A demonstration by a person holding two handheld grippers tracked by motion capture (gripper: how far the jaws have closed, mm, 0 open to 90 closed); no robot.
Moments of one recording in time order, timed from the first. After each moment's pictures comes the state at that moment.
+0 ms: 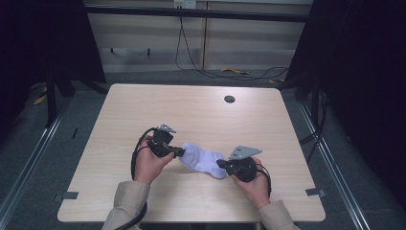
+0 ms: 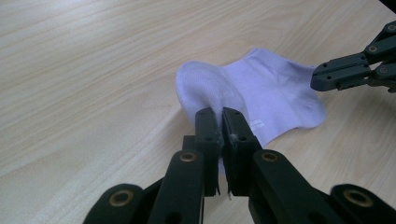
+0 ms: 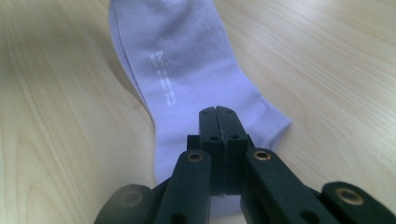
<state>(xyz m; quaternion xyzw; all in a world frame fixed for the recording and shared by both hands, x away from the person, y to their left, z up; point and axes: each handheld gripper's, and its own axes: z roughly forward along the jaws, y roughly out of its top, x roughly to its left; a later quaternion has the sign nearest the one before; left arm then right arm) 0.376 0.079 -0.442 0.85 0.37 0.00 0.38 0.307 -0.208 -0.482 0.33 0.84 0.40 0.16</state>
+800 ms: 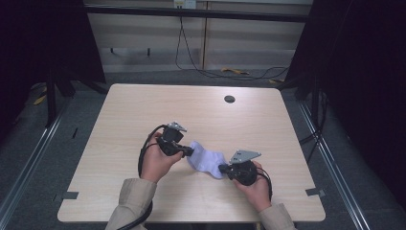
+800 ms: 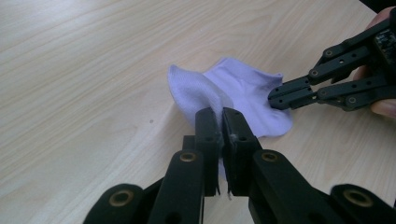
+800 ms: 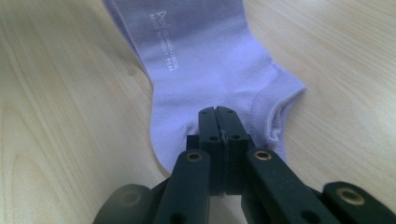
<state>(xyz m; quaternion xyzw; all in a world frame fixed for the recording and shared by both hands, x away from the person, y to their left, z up) 0.371 0.052 -0.426 0.87 0.33 -0.01 0.37 0.305 -0.210 -0.499 0.33 0.85 0.38 0.15</state>
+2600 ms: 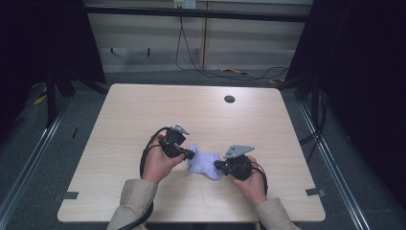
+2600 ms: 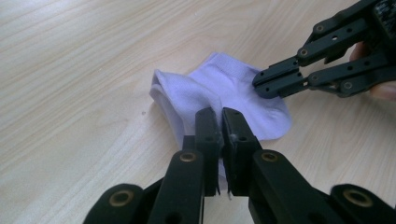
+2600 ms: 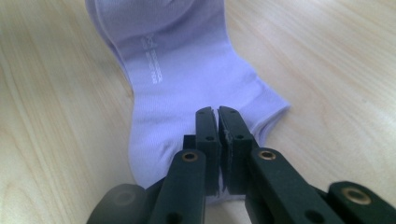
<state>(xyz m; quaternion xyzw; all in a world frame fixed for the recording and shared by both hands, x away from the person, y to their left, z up) 0.372 0.049 -0.434 0.87 0.32 -0.02 0.36 0.321 -0.196 -0.494 0.32 0.86 0.37 0.14</state>
